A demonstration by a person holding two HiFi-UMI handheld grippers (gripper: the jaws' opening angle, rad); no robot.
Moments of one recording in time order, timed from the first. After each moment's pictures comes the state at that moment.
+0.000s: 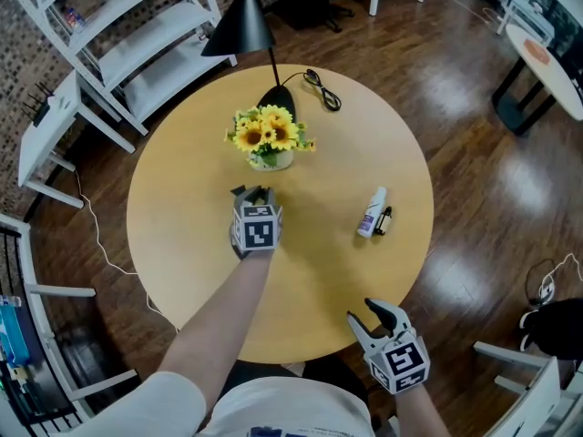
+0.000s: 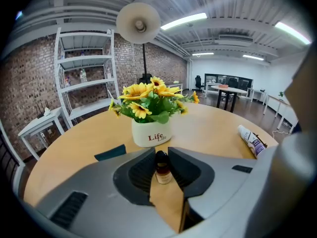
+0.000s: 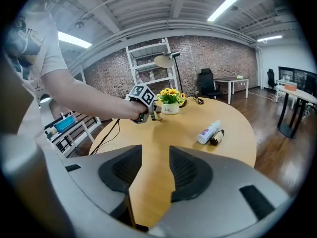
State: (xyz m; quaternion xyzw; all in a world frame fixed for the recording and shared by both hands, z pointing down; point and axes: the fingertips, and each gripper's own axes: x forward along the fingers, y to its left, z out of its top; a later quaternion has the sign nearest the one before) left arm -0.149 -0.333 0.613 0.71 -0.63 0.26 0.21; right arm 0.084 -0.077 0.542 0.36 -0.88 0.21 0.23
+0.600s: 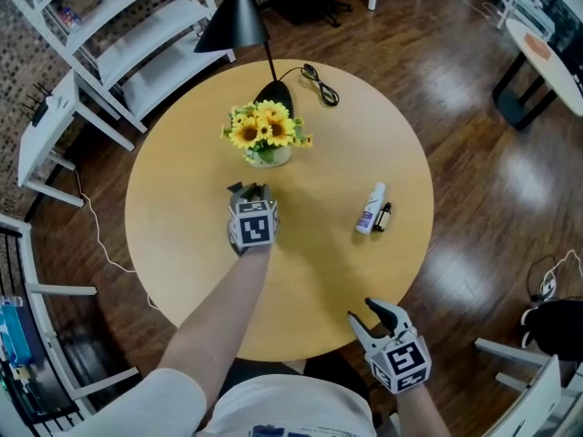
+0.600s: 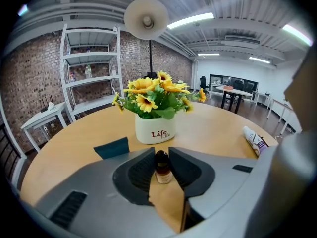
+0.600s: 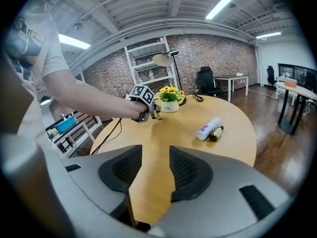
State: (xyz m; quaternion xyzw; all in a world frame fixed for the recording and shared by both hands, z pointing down) left arm -0.156 -0.336 0.623 0.69 -0.64 0.25 0.22; right arm 0.092 -0.074 0.549 0.36 -0.88 0.22 0.23
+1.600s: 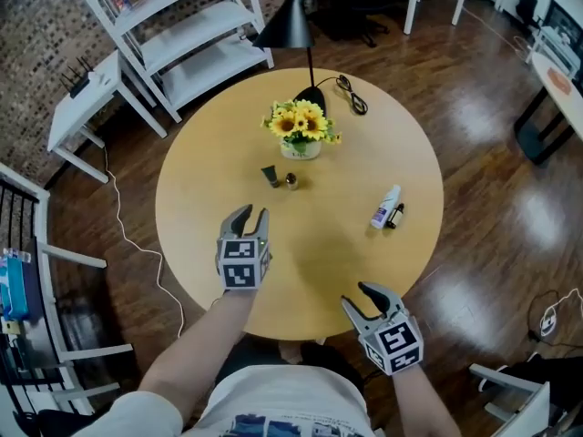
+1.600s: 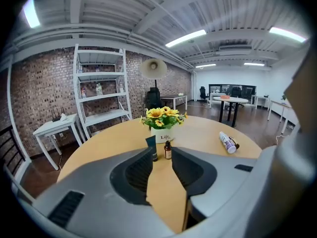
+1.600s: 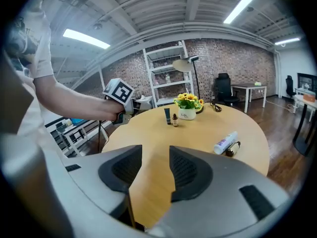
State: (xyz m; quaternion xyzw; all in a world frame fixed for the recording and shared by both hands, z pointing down) left arm -0.180 -0.179 0.515 0.70 -0.67 0.21 0.16; right arm 0.060 -0.051 0.519 0.29 -0.92 0.16 0.22
